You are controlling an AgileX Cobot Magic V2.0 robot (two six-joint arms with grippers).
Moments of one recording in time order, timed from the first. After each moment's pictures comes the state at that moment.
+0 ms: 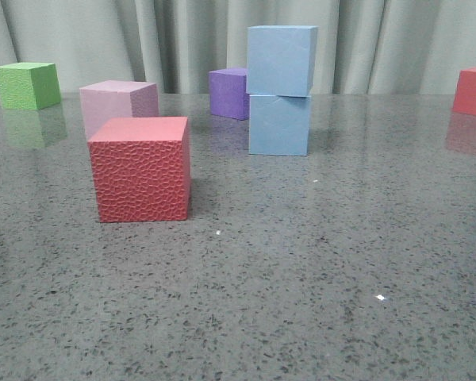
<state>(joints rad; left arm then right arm) -0.45 1.87 -2.26 0.12 1.27 -0.19 0.20 0.71 -0.90 -0.24 0.91 0.30</state>
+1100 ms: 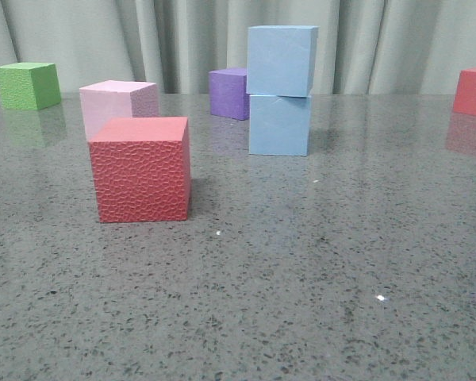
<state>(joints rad) -0.12 0.92 -1.01 0.11 0.92 -0.15 0.20 0.71 -0.90 -0.24 0.91 0.30</state>
